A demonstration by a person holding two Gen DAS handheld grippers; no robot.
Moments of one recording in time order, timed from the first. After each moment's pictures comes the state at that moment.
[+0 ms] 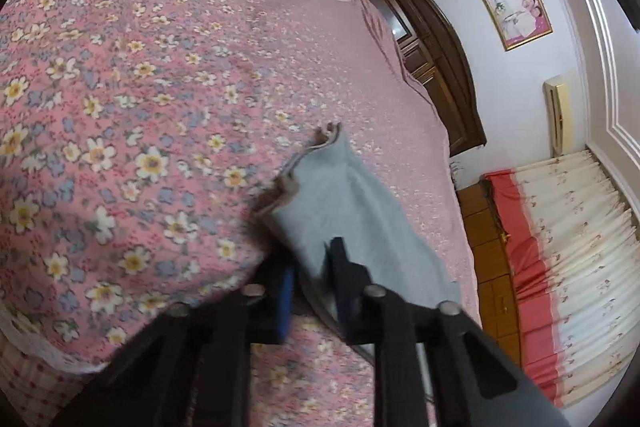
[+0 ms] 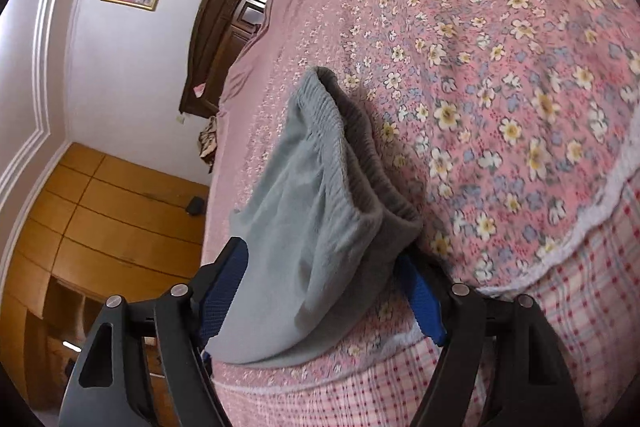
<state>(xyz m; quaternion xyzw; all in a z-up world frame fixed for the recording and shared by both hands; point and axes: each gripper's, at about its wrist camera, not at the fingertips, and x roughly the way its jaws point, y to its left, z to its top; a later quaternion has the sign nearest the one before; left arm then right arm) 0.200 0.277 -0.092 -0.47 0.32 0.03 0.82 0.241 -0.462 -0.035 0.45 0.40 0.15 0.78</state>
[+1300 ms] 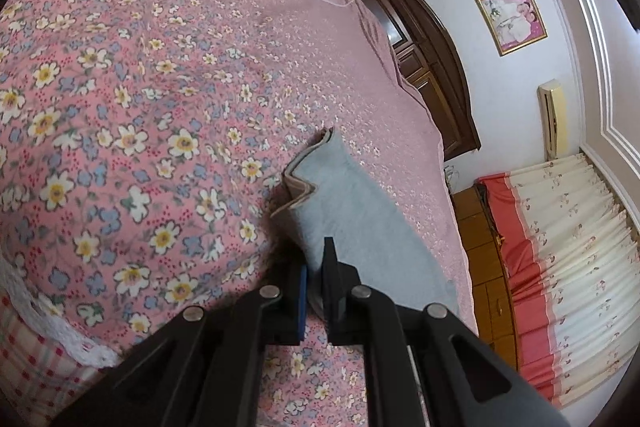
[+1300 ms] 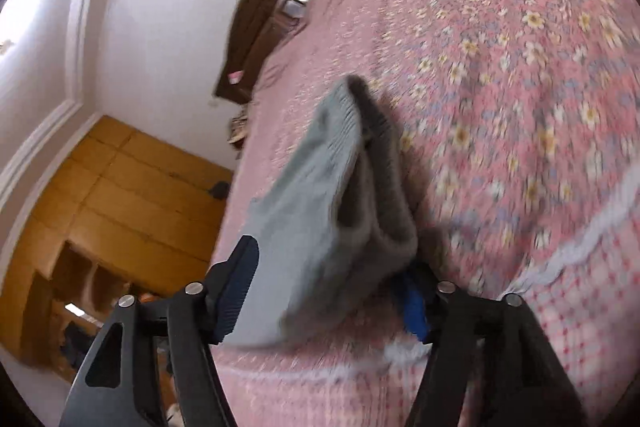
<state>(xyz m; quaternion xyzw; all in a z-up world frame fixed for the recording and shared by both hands) 0.180 0.277 -0.088 -0.47 0.30 0.02 0.83 0.303 -0.431 -0.044 0.43 0.37 0.24 0.79</state>
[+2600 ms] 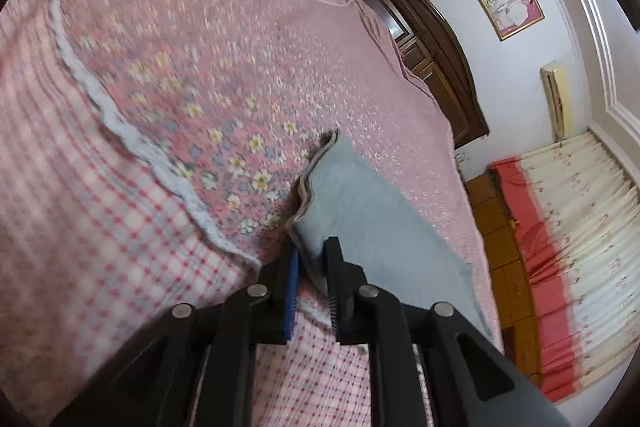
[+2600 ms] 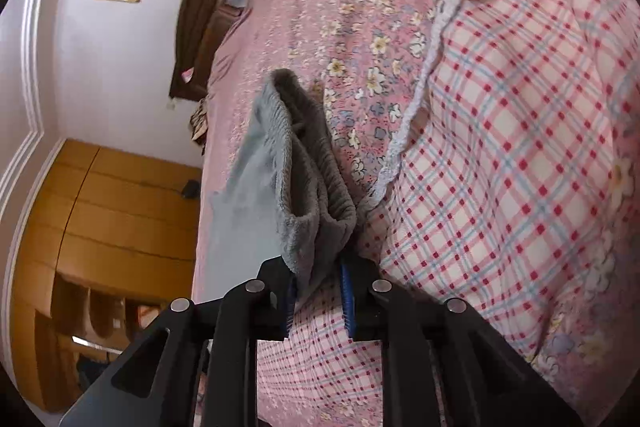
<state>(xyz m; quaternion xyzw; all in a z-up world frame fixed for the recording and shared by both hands) 0.085 0.271 -0.080 -0.43 0.32 0.05 0.84 0.286 -0.451 -0.049 0.45 0.44 0.17 0.75</state>
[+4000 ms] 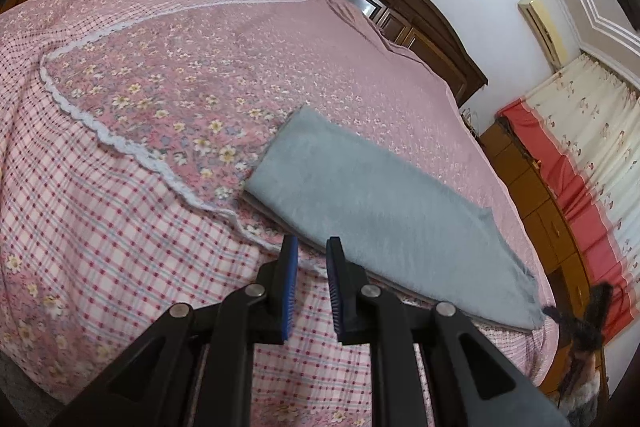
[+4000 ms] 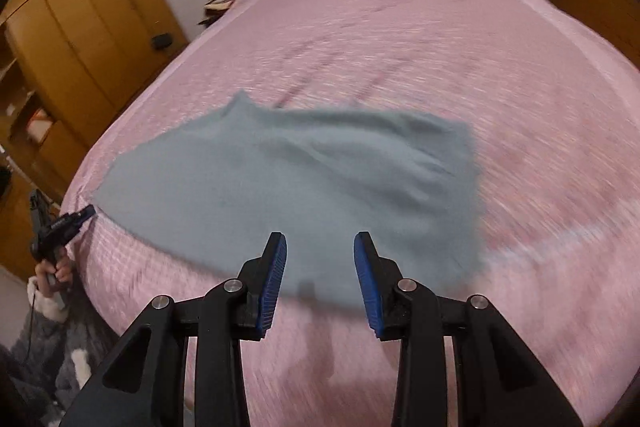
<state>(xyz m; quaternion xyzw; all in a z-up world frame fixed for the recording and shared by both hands) 0.082 0.206 -0.038 -0.31 0.34 0.04 0.89 0.260 -0.304 0.053 0.05 0.47 0.22 0.85</state>
